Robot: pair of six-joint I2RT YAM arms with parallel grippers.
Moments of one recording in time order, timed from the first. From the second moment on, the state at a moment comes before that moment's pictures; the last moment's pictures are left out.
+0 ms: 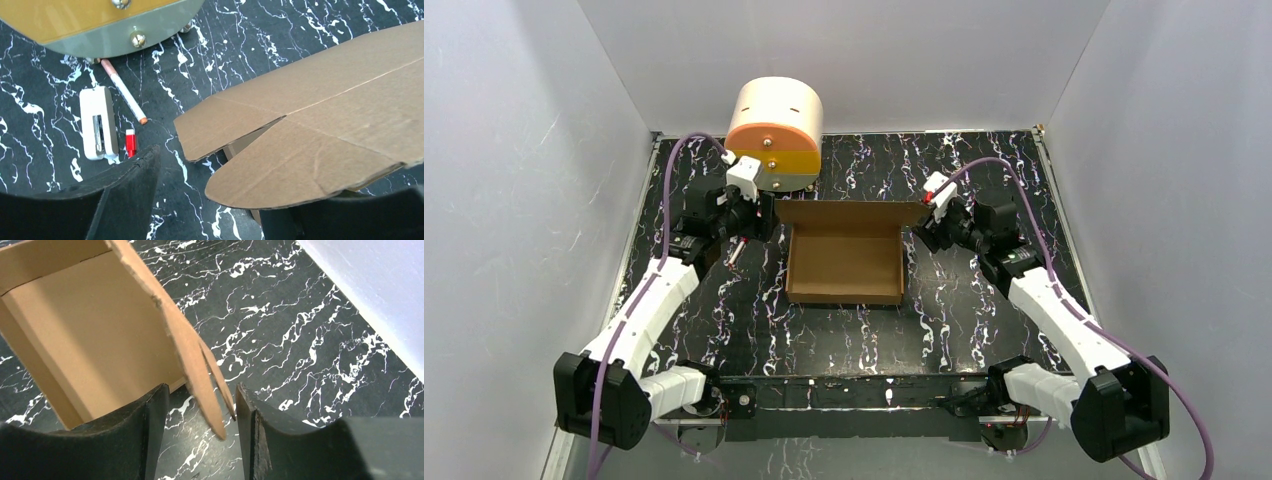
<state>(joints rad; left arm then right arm) -0.26 1.13 0.91 -0.28 0.18 0.05 0.37 1.06 0.78 -0.12 -0.42 -0.43</state>
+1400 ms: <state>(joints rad) -0.23 1.22 0.96 -0.21 0.47 -0.09 0.35 0.91 0.69 -0.03 -0.29 -0.24</state>
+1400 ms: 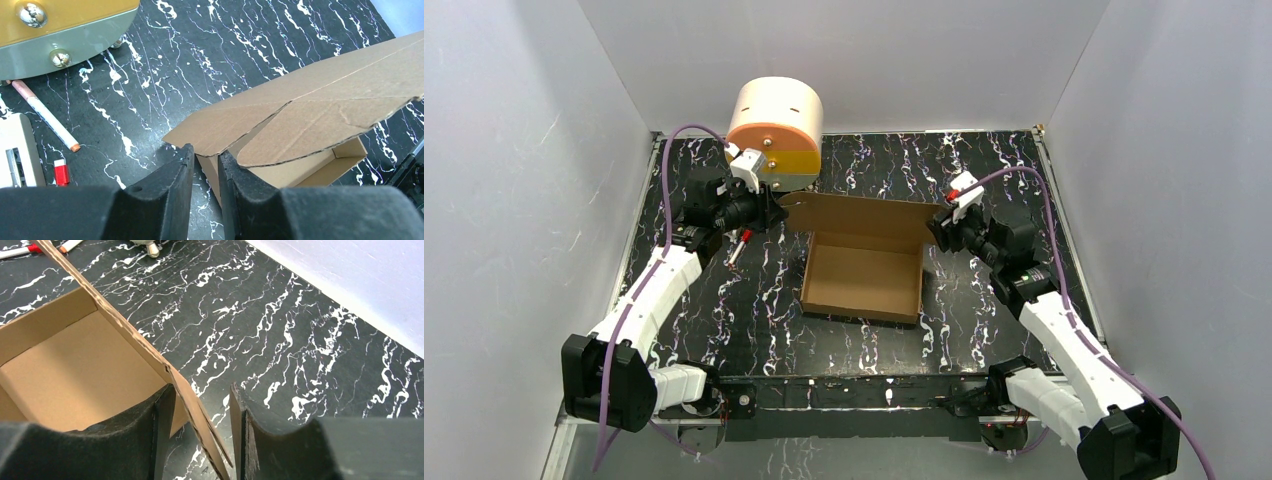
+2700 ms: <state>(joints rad) -0.23 1.21 0.93 -0.16 0.55 -0.23 0.46 1.05 0.77 -0.10 -0.17 -0.13</state>
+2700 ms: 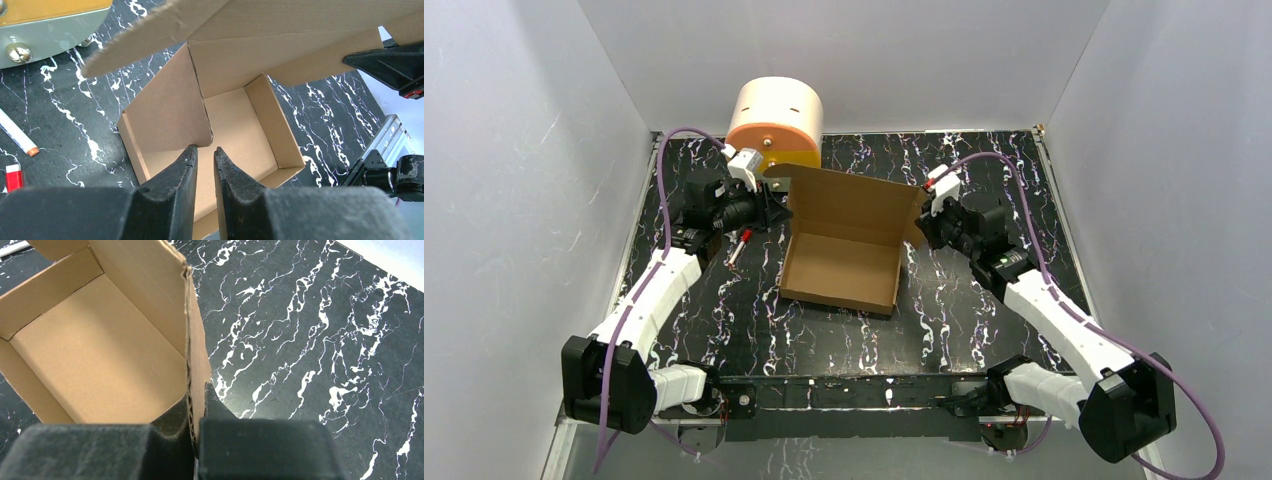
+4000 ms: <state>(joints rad) -0.32 1.20 0.88 -0.11 0.45 -0.34 0.65 1.26 0.98 -0.16 0.17 0.15</state>
